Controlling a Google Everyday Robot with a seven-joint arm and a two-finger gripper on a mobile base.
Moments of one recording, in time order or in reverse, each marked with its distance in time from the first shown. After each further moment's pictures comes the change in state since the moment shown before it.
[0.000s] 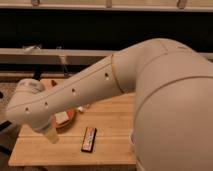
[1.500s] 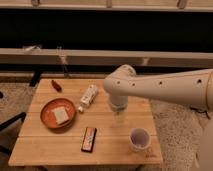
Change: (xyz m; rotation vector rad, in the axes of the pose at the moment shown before) arm 0.298 0.139 0.007 -0.149 0.107 0.525
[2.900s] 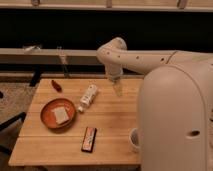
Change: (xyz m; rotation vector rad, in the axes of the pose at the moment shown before) arm 0.021 -0.162 -0.020 0.055 0.116 -0.074
